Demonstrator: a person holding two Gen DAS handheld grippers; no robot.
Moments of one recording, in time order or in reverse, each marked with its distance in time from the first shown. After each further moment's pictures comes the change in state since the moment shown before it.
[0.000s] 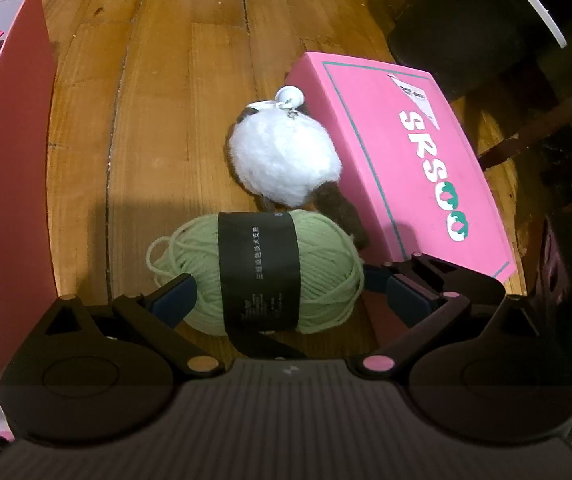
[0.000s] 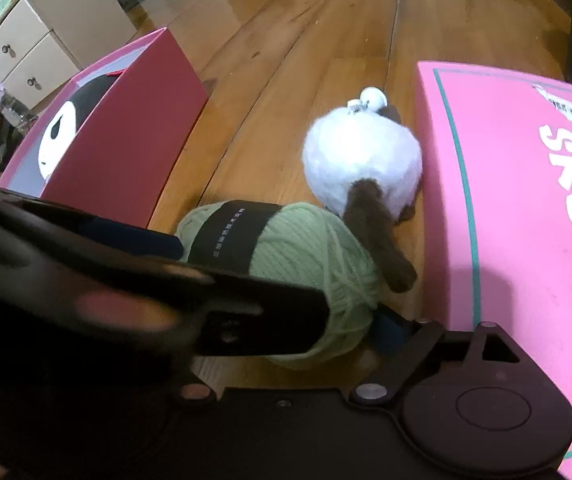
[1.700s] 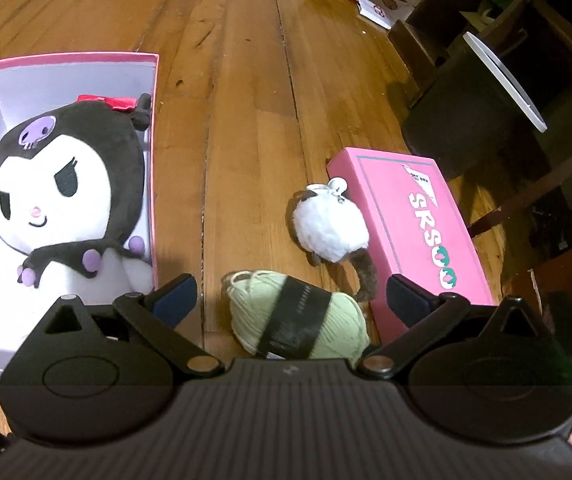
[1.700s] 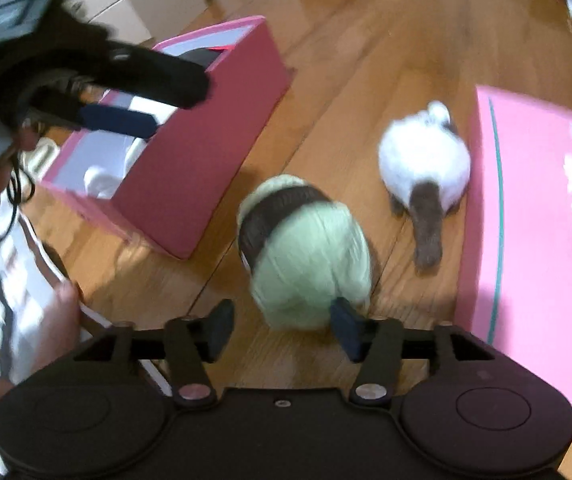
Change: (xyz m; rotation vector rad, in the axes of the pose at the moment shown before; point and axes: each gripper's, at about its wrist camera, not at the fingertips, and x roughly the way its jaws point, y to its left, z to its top) left arm -0.102 0.044 -0.007 -0.064 -0.198 -0.003; right arm -0.072 0.046 -0.030 -0.200 0.040 0.069
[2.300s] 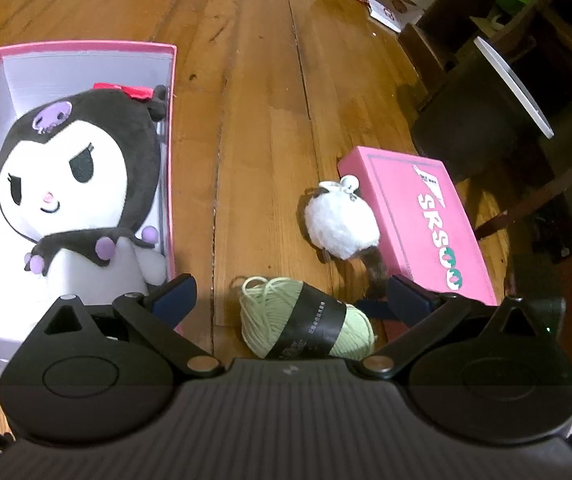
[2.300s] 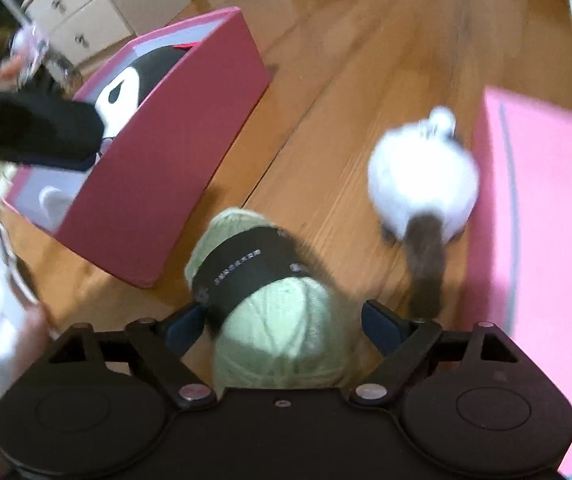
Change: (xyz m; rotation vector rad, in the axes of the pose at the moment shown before) left arm 0.001 0.010 -0.005 -0.029 0.009 0.007; right arm 0.046 -0.037 0.031 0.080 0.041 0.040
